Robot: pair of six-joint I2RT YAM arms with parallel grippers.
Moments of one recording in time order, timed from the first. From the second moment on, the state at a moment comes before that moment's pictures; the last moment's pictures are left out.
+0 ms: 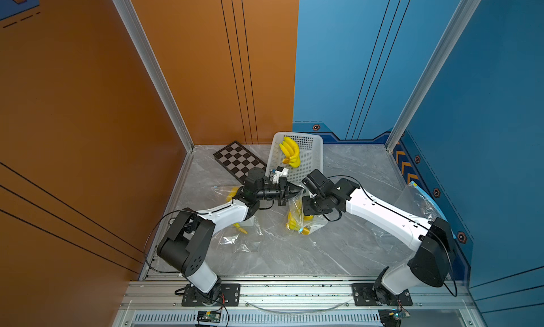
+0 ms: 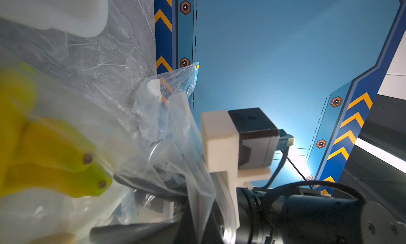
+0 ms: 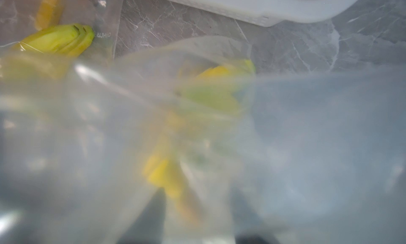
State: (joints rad) left arm -0.50 1.62 0.87 0.62 0.95 -1.51; right arm 0.76 1.57 1.33 -0.91 0.03 0.58
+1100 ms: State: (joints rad) left arm -0.40 1.68 0.90 0.61 1.00 -1.51; right arm 0.73 1.64 1.40 -0.80 0.09 0.40
